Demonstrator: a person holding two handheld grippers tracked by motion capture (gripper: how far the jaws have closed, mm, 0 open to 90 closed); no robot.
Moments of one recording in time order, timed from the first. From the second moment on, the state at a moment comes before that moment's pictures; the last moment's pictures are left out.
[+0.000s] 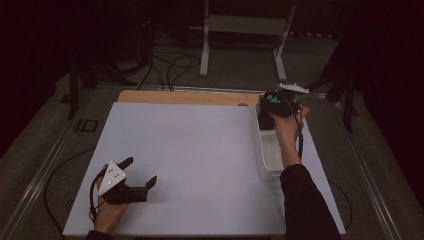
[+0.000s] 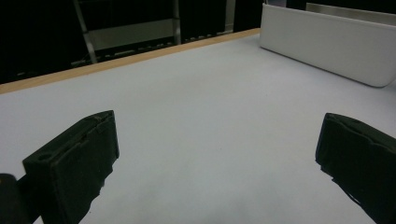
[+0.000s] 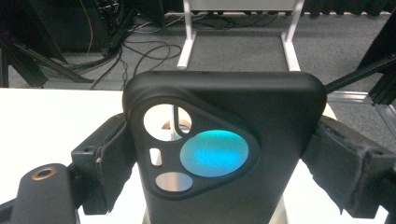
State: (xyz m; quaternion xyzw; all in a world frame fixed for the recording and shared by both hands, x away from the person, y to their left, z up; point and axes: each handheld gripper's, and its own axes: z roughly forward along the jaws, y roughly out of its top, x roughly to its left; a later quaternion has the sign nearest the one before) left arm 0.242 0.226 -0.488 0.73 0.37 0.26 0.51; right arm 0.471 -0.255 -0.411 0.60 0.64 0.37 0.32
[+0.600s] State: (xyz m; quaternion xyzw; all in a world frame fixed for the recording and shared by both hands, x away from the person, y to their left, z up) left arm 0.241 0.227 -0.488 0.72 0.37 0.26 0.52; right arm 0.480 -0.250 -0.425 0.61 0.64 0.35 0.32
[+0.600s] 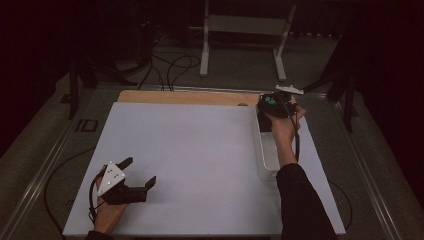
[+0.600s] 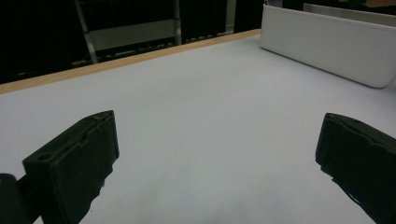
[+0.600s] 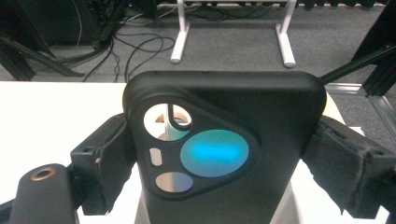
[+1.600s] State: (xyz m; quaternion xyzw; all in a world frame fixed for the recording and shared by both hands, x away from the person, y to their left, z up) left arm 0.241 0.227 -0.488 0.72 0.37 0.26 0.52; right arm 0.496 -0.243 -0.434 0.60 0.65 0.34 0.32
